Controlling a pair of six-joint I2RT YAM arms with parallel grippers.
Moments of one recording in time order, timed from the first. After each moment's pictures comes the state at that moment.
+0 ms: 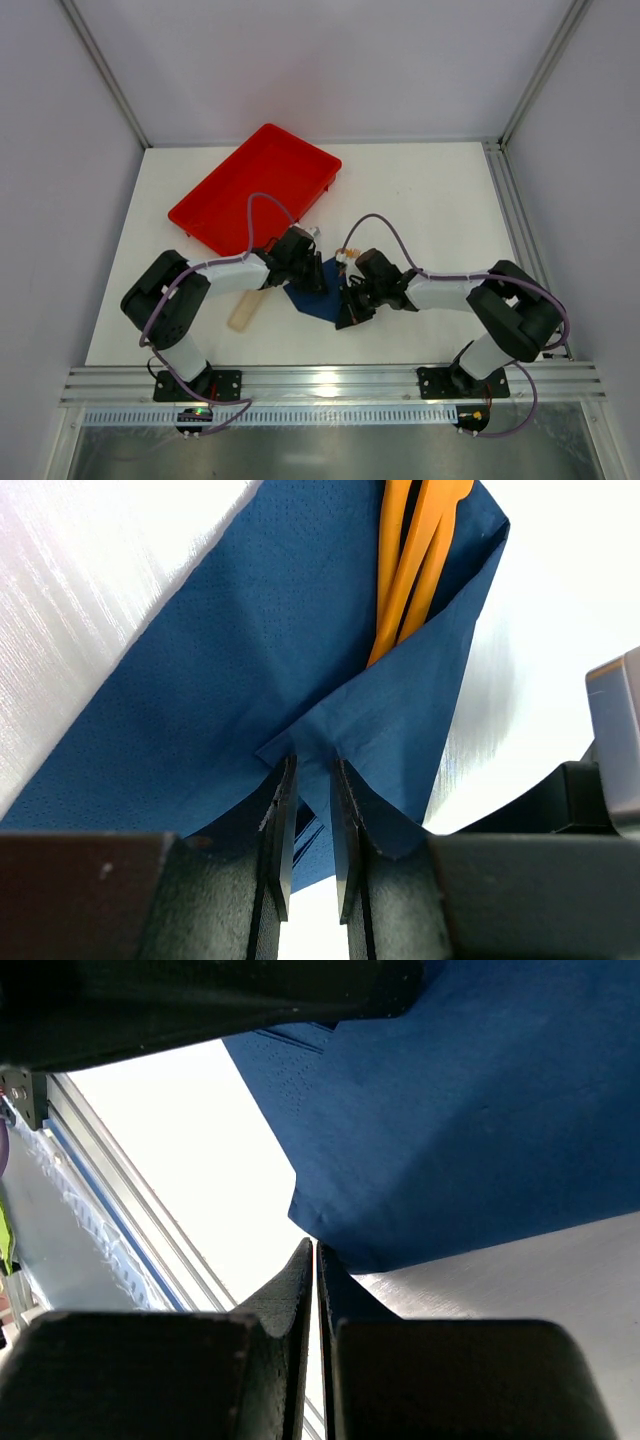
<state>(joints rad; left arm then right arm) -0.73 1.67 0.85 -0.11 0.21 -0.68 0.77 1.55 0.59 0.00 -0.52 0.46</state>
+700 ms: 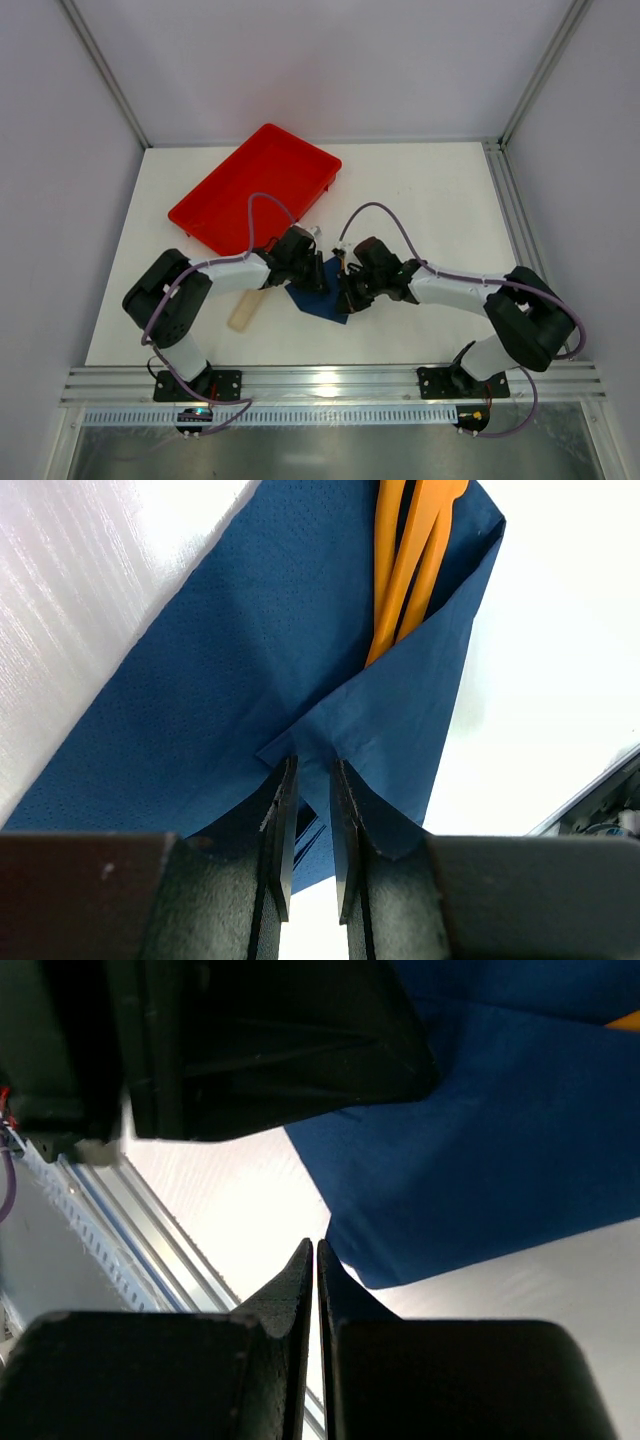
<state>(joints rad) -0.73 1.69 0.85 -0.09 0.22 -0.69 0.77 1.46 0.69 -0.12 -0.44 0.43</state>
